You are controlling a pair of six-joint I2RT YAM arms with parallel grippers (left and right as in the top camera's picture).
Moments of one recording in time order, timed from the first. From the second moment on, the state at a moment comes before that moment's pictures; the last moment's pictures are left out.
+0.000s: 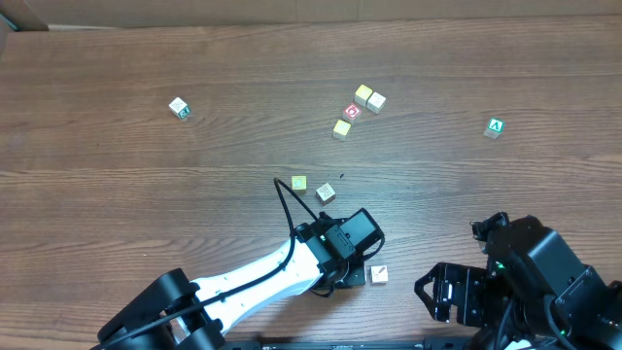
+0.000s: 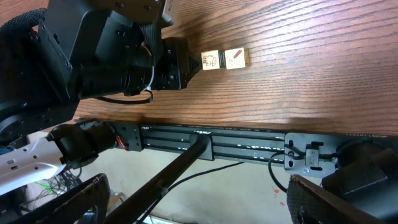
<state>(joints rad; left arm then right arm) -0.97 1.61 0.88 -0.64 0.12 -1.02 0.70 0.88 1.38 -1.64 -0.20 0.85</state>
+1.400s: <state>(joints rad) -0.99 1.61 0.88 -0.63 0.14 -1.02 0.70 0.88 1.38 -1.64 -0.20 0.85</state>
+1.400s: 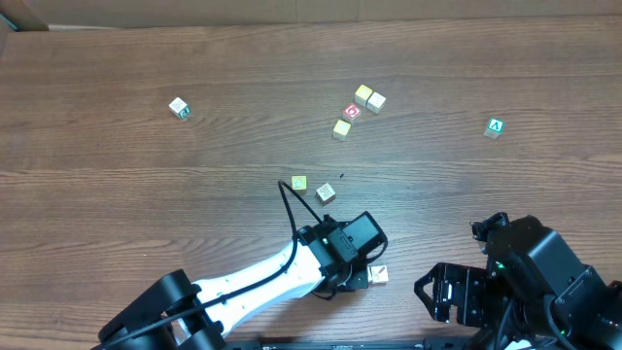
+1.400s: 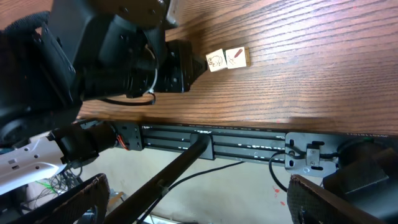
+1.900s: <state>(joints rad) -0.94 1.61 0.88 -0.60 0.14 -1.02 0.70 0.88 1.38 -1.64 -0.20 0.85</state>
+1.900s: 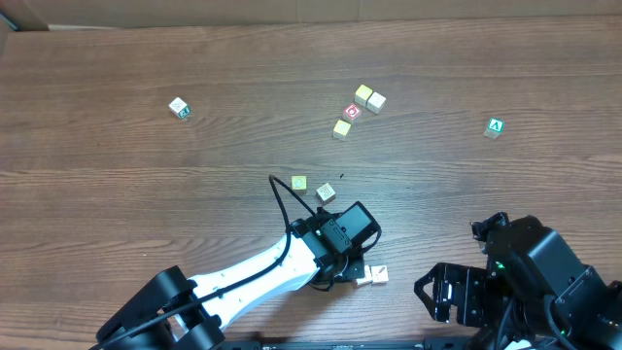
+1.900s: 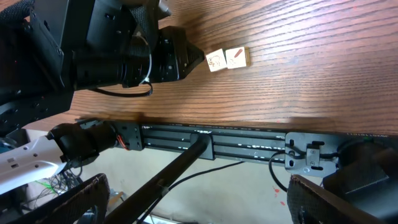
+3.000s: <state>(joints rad) -0.91 1.61 0.88 -0.59 0.16 -0.99 0.70 0.88 1.38 -1.64 -0.20 0.85</state>
